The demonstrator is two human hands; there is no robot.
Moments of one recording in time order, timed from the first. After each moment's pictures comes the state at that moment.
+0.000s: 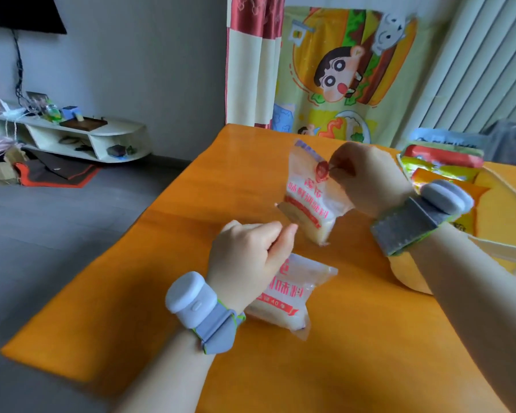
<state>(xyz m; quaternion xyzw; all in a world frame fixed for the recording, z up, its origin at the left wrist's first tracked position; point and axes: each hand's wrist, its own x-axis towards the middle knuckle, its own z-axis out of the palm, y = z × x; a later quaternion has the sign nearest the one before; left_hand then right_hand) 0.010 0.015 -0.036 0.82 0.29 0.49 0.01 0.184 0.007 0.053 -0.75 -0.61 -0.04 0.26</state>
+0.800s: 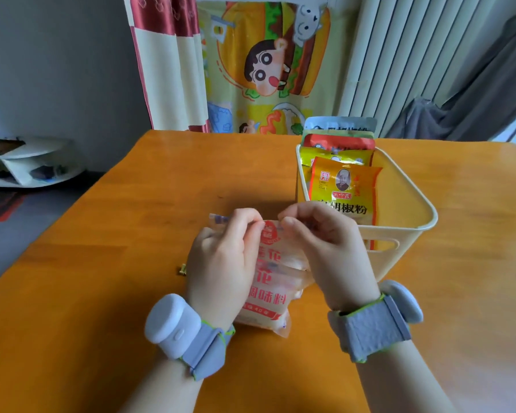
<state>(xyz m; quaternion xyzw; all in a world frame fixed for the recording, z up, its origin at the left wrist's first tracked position) 0.120 -0.021 -0.032 0.82 0.28 0.50 0.05 0.236 -0.087 -0.008 -0.60 -0.50 0.15 0.61</state>
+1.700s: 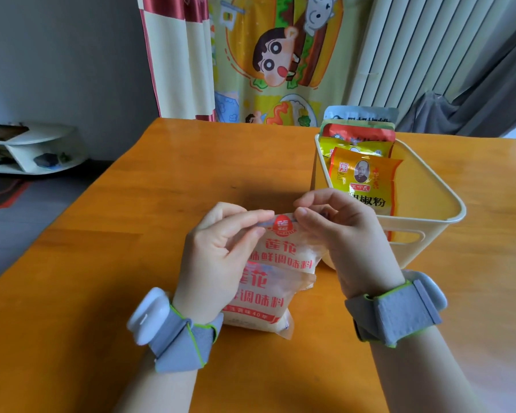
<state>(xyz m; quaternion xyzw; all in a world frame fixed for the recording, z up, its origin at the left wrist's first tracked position) 0.086 -0.009 -0.036 0.77 0.24 0.49 0.32 0.225 -0.080 -0.004 -0.56 -0.43 0.28 0.65</state>
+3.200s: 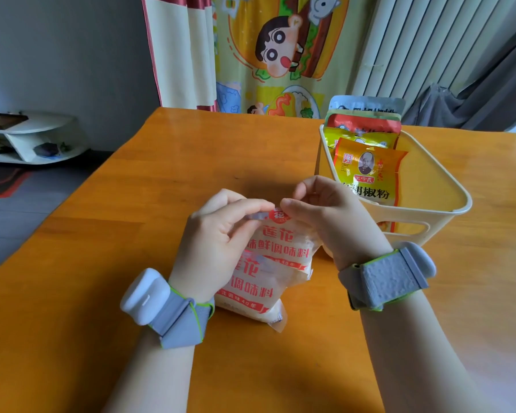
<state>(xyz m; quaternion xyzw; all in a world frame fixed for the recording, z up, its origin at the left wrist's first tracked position) 0.079 0.003 -0.035 0.84 0.23 0.45 0.21 0.221 -0.061 0.002 -0.62 -0.43 0.31 0.58</state>
